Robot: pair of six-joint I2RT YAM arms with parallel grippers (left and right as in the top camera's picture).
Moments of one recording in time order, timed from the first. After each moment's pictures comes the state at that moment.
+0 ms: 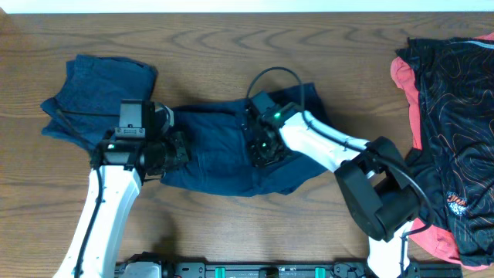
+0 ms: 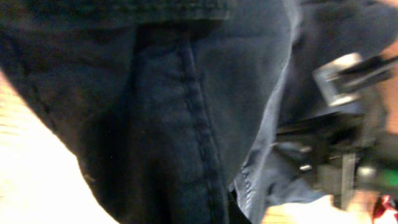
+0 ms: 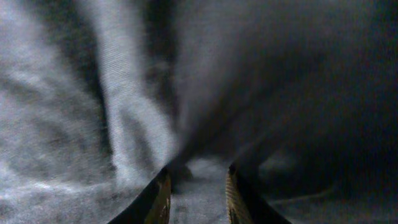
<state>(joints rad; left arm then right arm) -0.04 1.24 0.93 -0.86 0.33 -0.38 0.68 2.04 1.34 -0.74 -0.27 0.29</state>
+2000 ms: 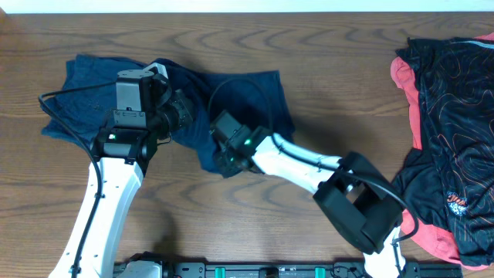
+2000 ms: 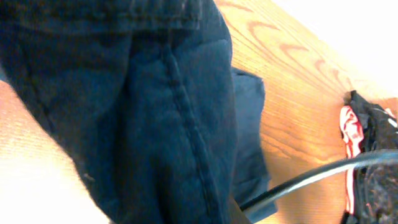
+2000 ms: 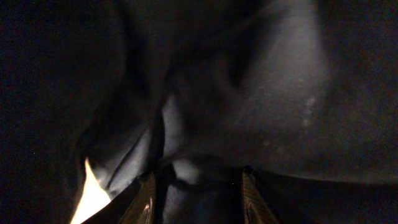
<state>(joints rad) -0.10 1.29 1.04 -0.55 0.27 -0.58 0.88 2.06 1.34 -0.47 -0.13 0.35</state>
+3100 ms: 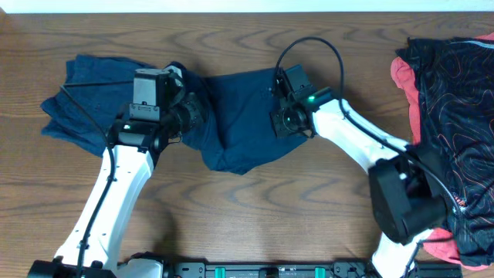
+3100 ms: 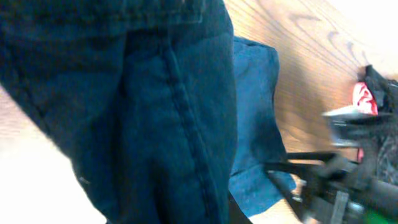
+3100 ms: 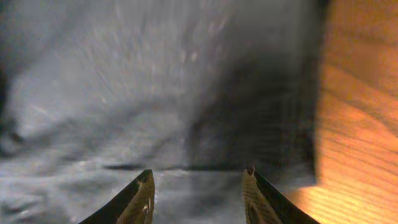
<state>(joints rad) -0.16 1.37 1.04 -0.54 0.28 -0.56 0.49 1.94 1.33 -0.62 -0.10 0.20</state>
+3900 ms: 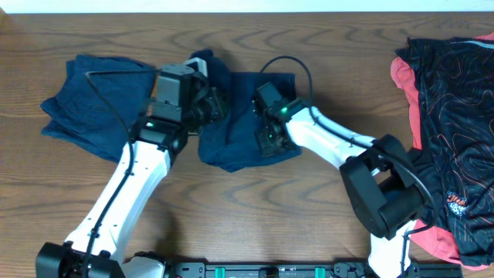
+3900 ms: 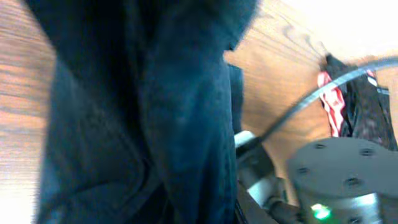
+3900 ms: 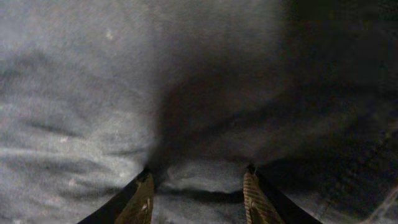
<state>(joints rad) -0.29 1.43 1.04 -0.37 0.28 -0.57 0.63 2.04 1.35 -0.70 -0.05 0.30</state>
